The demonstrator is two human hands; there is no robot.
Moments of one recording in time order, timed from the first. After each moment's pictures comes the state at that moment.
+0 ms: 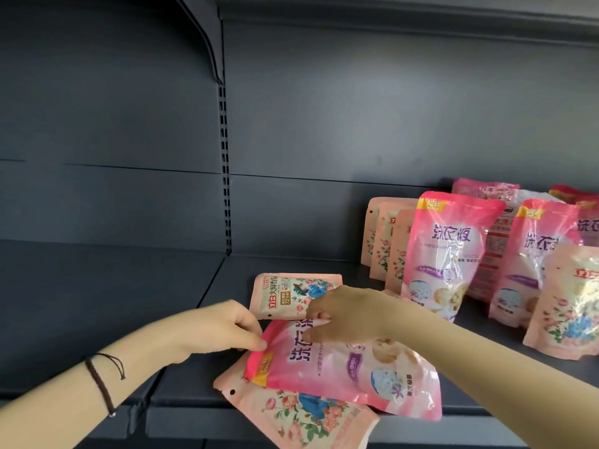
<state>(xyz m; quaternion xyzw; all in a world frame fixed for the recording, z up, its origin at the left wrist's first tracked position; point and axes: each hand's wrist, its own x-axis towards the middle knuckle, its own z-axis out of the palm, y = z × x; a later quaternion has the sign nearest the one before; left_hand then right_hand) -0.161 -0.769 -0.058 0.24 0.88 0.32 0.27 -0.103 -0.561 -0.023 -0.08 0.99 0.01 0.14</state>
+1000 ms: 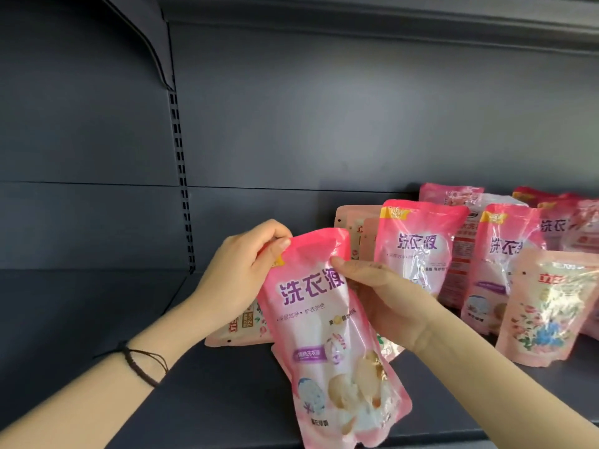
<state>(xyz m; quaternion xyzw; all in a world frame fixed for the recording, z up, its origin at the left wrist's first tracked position) -0.173 -0.678 -0.008 0.41 0.78 0.41 -0.23 -0.087 -0.487 -0.013 0.01 0.65 -0.76 0.01</state>
